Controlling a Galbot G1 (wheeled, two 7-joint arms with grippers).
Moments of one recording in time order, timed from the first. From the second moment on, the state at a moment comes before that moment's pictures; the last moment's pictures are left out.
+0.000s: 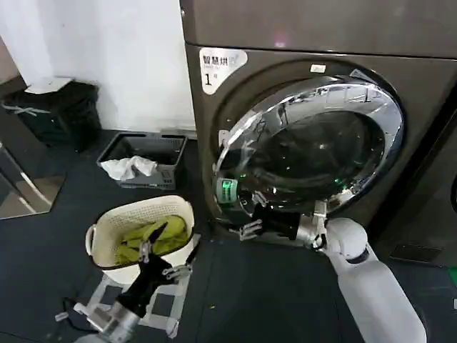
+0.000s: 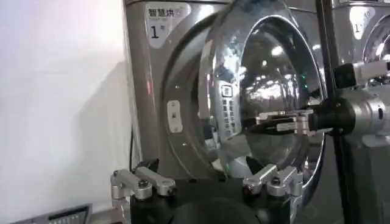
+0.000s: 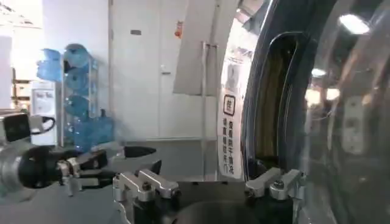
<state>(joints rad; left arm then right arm) 1.60 -1.37 -0.61 -2.18 -0.15 -0.10 0.43 -0.82 1.14 0.27 1.72 0.50 -0.19 -1.01</state>
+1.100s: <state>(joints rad) 1.51 -1.24 -0.72 -2.17 -0.39 0.01 0.40 -0.95 1.06 0.34 1.79 0.56 -0.15 -1.20</state>
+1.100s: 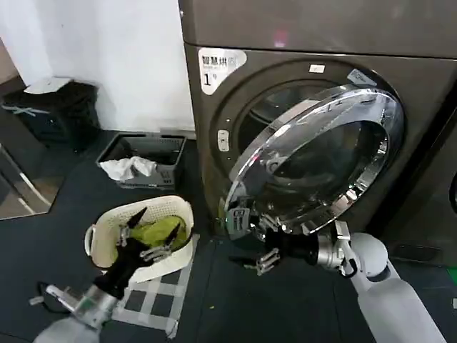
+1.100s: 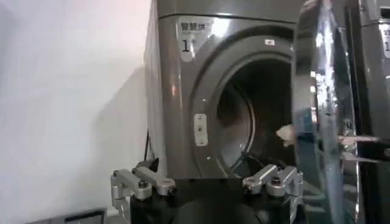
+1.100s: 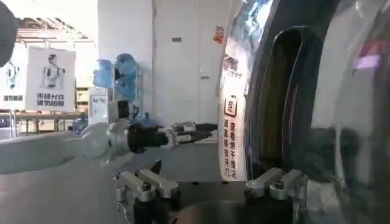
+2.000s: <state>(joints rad) 1.28 -0.98 -0.59 -2.13 -0.61 0.10 0.31 -1.12 0.97 0.42 1.91 0.61 -0.10 -1.19</state>
